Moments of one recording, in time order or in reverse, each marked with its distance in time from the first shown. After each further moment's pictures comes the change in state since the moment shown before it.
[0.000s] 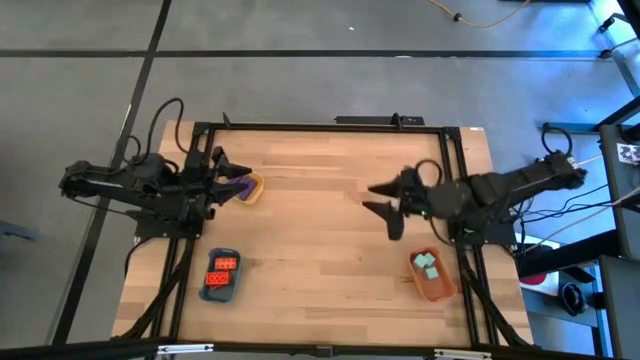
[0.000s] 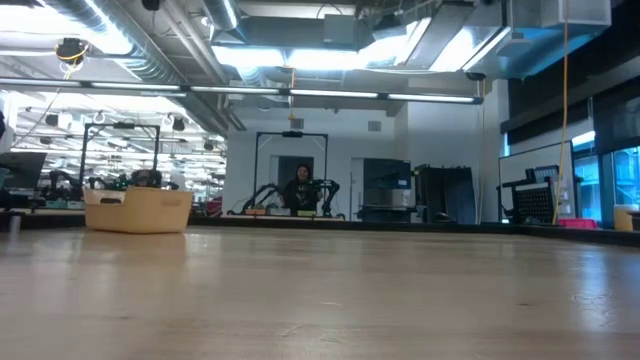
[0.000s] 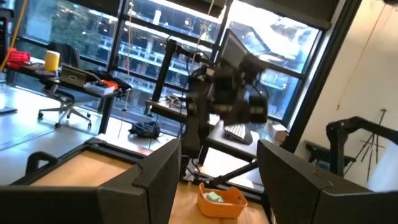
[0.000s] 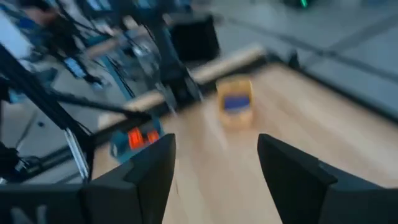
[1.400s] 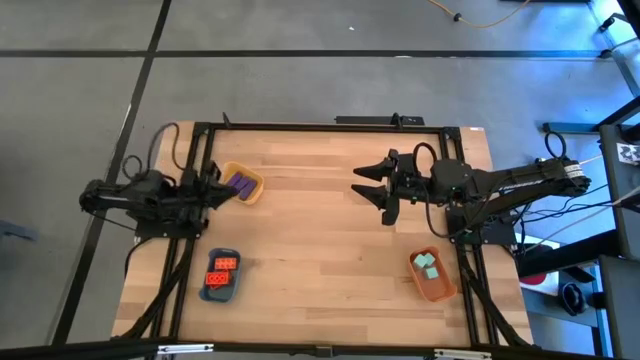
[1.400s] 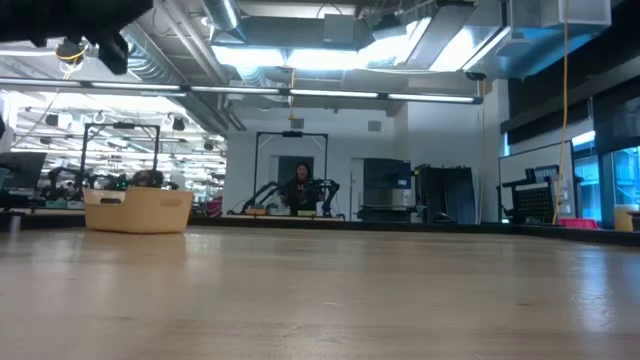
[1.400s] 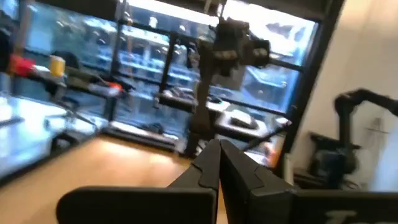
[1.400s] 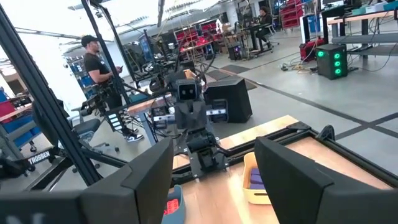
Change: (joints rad) left arm 0.016 -0.503 -0.374 -0.109 0.029 0.075; right arm -0.210 0.002 -0.142 0.569 -0.277 -0.279
